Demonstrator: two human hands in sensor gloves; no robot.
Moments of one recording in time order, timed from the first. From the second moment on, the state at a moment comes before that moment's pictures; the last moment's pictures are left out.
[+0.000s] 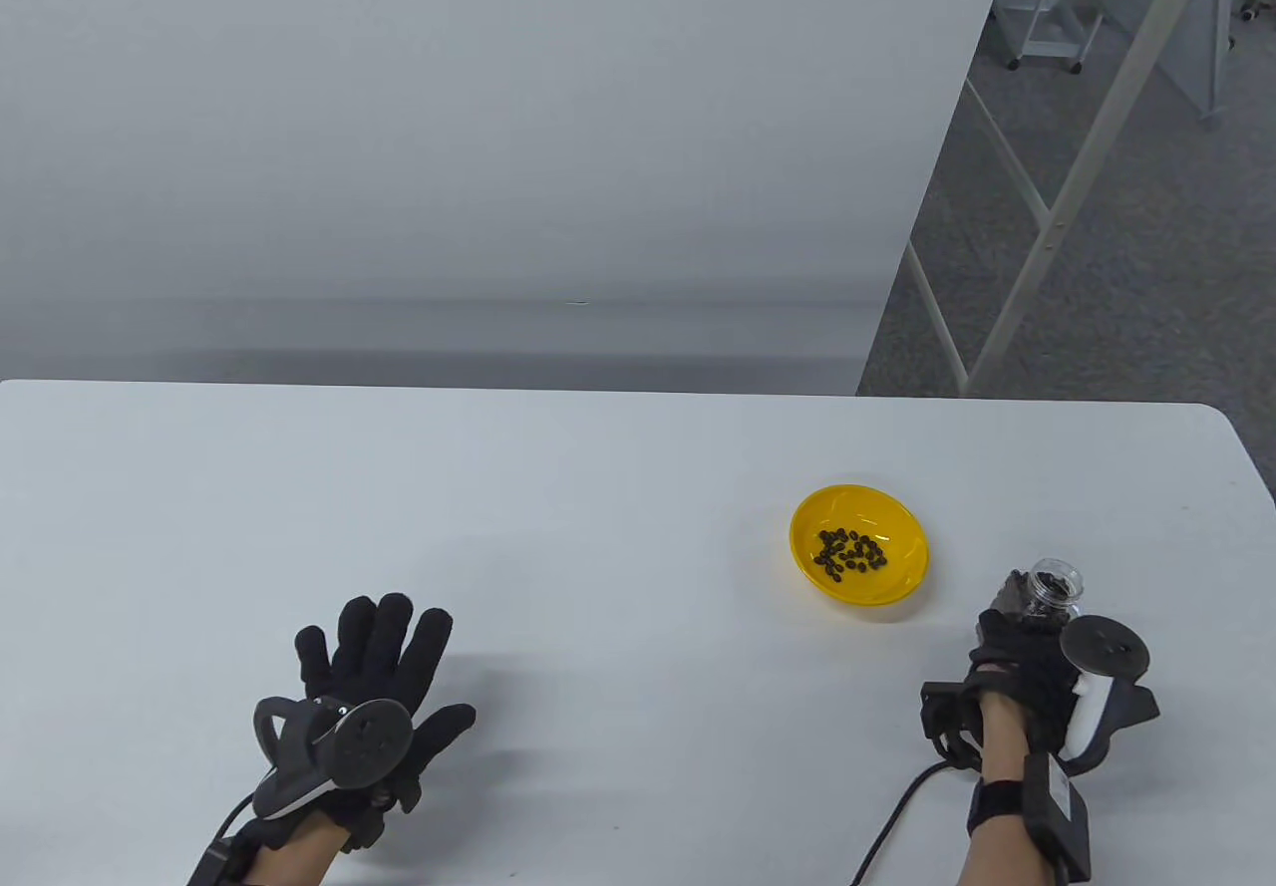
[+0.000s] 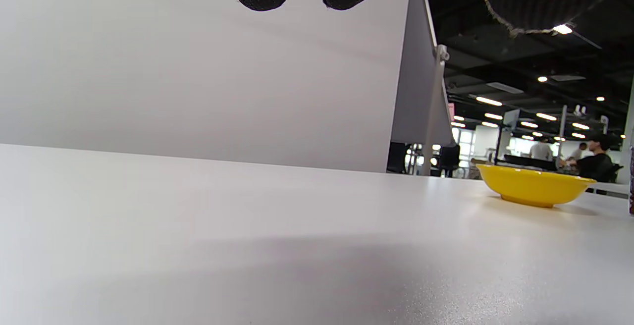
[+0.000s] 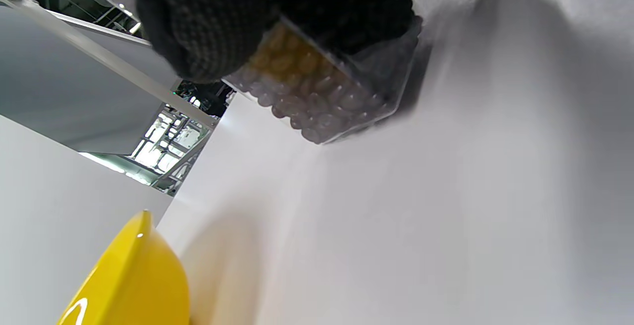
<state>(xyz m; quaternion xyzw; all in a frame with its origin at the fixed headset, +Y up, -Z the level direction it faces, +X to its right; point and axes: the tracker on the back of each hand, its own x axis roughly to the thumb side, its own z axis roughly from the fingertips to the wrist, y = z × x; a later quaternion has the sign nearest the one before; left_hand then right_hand) -0.251 -0.740 -0.272 0.10 -0.15 0.06 0.98 0.372 -0.796 -0.341 -0.45 -0.03 0.78 0.42</state>
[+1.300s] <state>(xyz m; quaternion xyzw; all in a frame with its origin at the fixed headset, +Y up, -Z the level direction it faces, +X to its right) -0.242 -0.729 -0.263 0.08 -0.16 0.09 0.98 0.238 -0.722 -0.262 -0.17 -0.15 0.96 0.18</state>
